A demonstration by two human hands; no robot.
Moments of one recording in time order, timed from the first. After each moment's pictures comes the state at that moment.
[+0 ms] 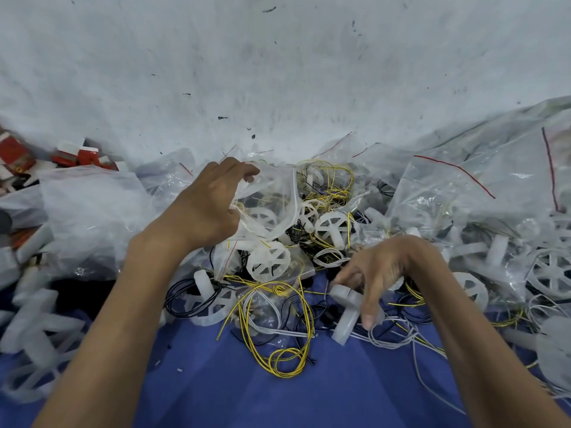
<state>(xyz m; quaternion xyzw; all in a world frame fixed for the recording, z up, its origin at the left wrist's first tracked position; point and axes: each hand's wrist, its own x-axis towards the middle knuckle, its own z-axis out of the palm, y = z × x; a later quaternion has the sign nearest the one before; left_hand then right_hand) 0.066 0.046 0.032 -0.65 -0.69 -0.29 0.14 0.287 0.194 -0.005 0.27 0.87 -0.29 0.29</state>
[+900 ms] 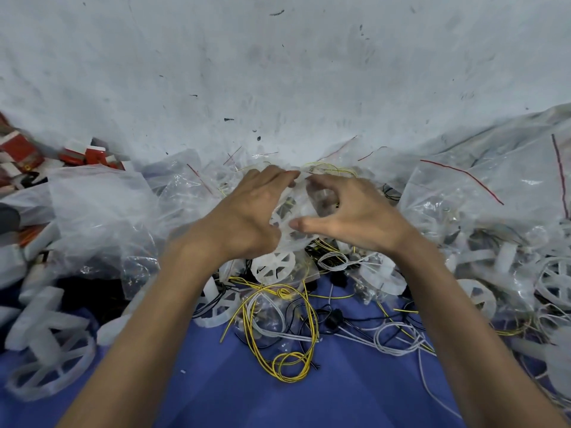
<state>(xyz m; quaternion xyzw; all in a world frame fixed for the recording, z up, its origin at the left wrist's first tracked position) 0.110 0.048 0.040 -0.69 -0.69 -0.23 0.08 0.257 0.139 0.046 0.24 0.90 -0.16 -0.32</state>
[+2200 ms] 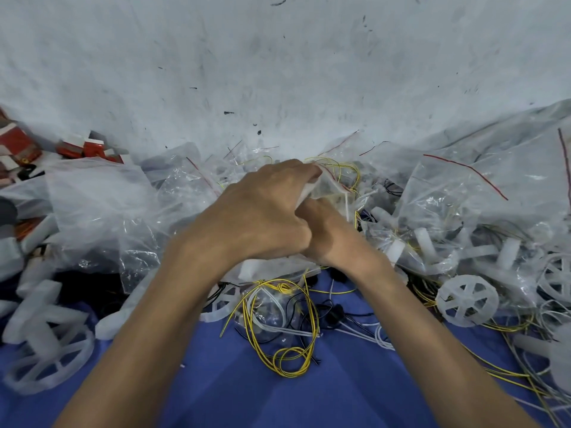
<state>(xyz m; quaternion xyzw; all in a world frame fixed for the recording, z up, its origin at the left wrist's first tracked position) 0.152 0.022 0.070 -0.65 -0.73 -0.21 0.03 0.225 0.122 0.021 0.24 0.94 -0.14 -0.21</state>
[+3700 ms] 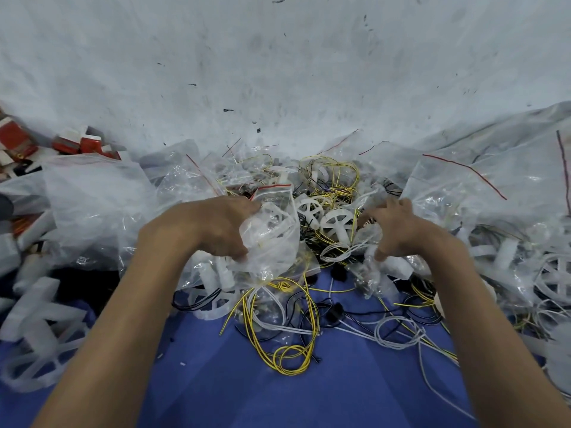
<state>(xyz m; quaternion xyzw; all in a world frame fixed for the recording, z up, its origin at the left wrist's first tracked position) 0.079 0.035 0.042 -0.61 -0.79 0.01 -0.06 0.293 0.213 0.005 0.46 0.89 -0.02 -0.02</state>
